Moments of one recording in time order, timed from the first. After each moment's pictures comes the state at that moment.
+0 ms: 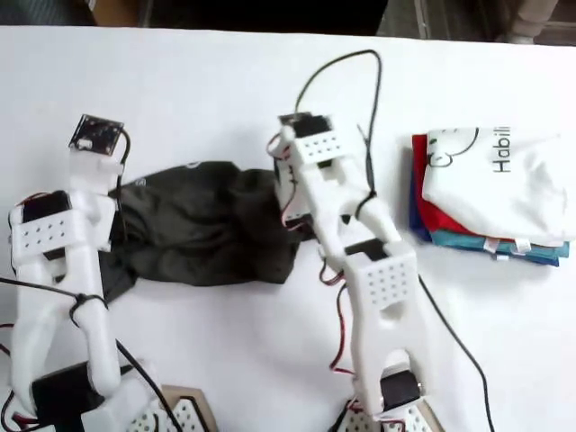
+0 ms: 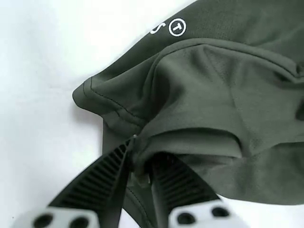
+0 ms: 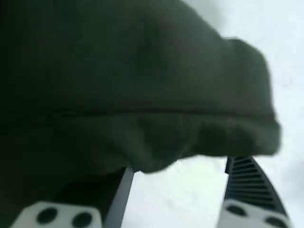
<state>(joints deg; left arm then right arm) -27.2 -18.8 37.6 58.2 -26.8 -23.3 45.5 -31.6 94.6 -4.2</state>
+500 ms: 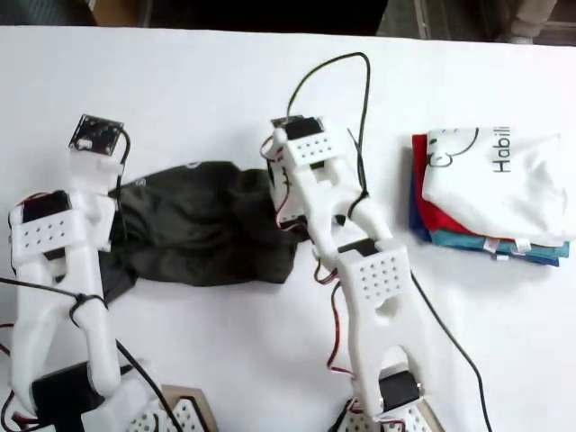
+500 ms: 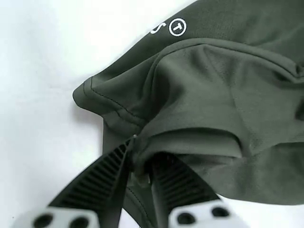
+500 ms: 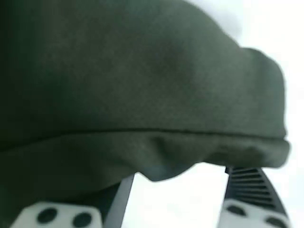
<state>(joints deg) -27.2 -18.8 37.6 58.2 -26.8 -23.7 49.1 -35.2 96.3 -4.2</state>
